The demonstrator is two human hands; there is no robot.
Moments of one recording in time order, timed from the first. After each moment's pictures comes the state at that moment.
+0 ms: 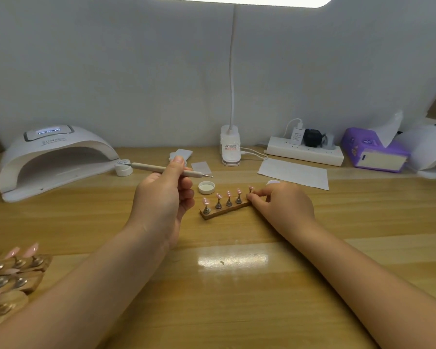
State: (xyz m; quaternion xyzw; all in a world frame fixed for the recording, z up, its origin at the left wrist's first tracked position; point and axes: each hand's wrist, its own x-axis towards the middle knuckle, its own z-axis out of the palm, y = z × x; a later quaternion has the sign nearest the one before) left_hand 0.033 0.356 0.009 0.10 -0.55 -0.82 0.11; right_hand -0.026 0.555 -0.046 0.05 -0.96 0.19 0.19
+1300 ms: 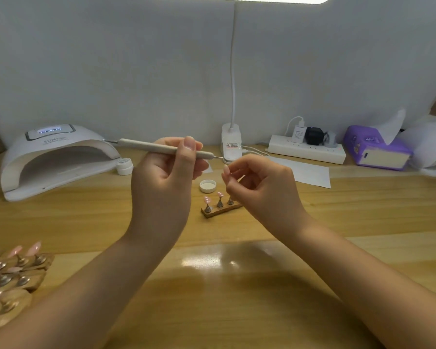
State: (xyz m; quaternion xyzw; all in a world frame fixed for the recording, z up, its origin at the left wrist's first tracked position) left_hand 0.053 0.364 0.021 -0.10 -0.66 -0.66 0.33; right_hand 0.016 0.514 -0.003 0.26 -0.79 0.49 0.25
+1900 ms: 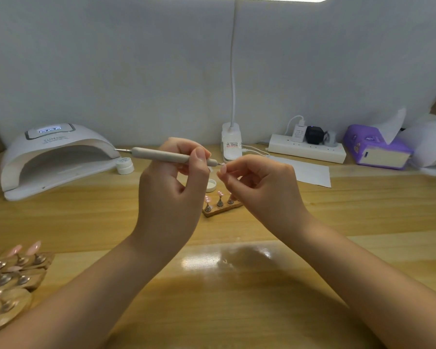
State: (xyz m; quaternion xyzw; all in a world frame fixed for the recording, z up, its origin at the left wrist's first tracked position) left_hand 0.055 0.365 0.017 -0.17 -0.73 -0.53 0.39; right_hand 0.021 0.512 0.002 0.27 -0.80 0.47 0.26
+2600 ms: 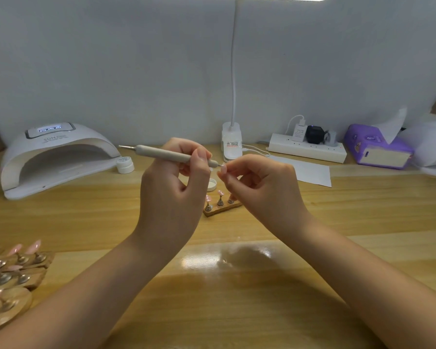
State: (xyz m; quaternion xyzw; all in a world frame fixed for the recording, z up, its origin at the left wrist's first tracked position) left_hand 0.053 0.366 0.015 -0.16 -0.73 -0.54 0.39; right_hand 0.022 0.512 0.002 0.27 -0.80 0.46 0.28
